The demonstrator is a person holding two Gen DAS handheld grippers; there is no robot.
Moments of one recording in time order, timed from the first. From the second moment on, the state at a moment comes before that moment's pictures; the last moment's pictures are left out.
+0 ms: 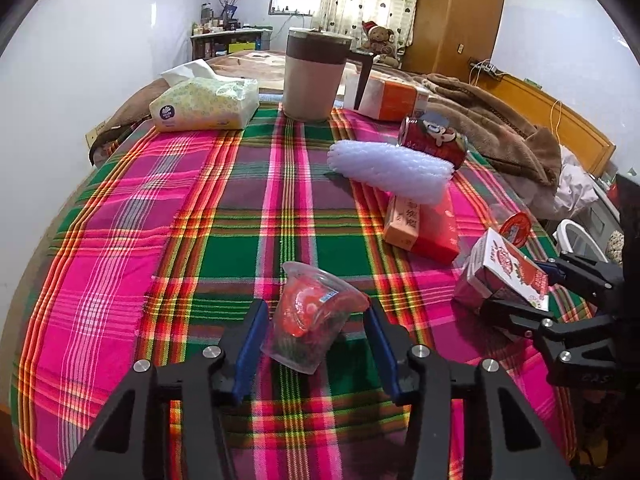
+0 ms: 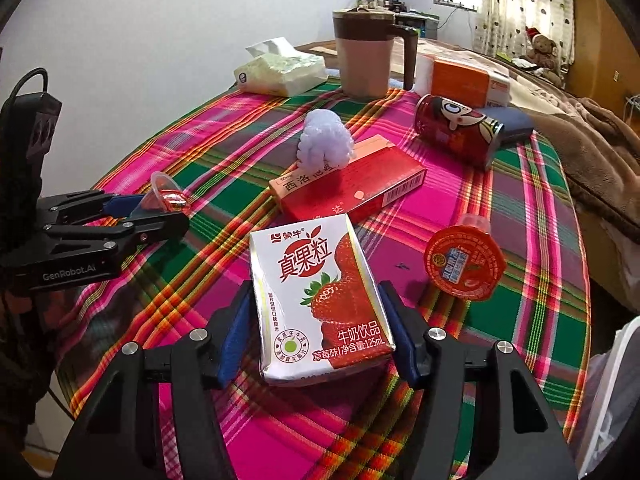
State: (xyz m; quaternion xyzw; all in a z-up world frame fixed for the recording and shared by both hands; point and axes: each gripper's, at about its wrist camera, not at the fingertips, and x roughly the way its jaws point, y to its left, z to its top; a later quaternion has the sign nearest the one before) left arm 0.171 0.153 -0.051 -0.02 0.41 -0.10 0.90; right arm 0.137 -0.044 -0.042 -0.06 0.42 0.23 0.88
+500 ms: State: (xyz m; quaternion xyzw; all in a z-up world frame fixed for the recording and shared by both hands) left arm 0.156 0.138 -0.025 -0.02 0.39 -0.11 0.91; right arm 0.130 -0.061 -0.024 -0.01 0.39 0.22 0.89
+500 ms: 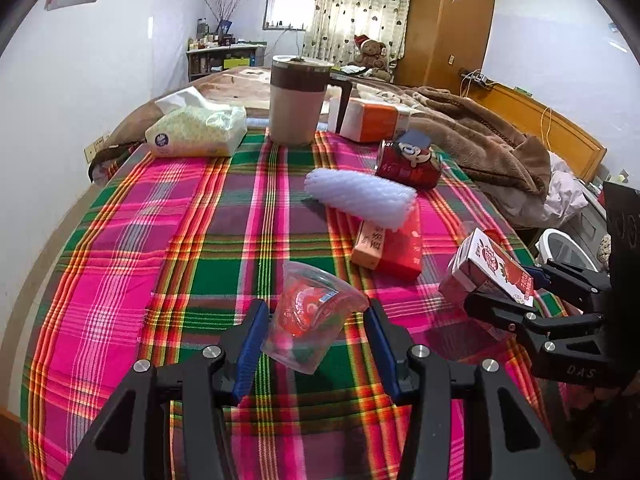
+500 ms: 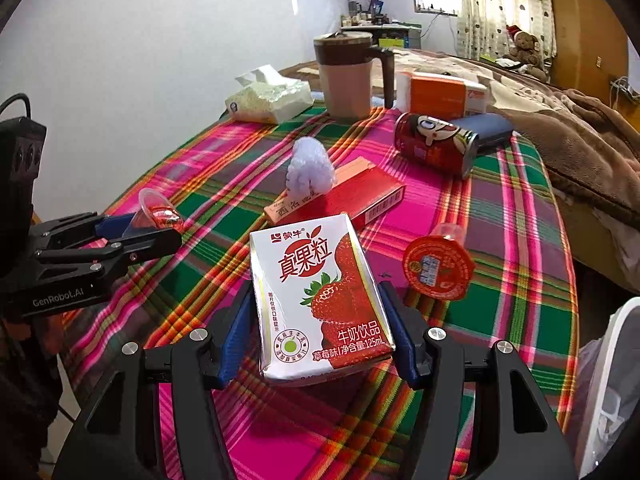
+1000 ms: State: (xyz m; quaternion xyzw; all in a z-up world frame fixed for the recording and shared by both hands) left arm 0.142 0.099 0.012 0.00 0.35 -0.13 0.93; right arm 0.115 -0.101 0.006 0.01 0.36 0.18 0.91
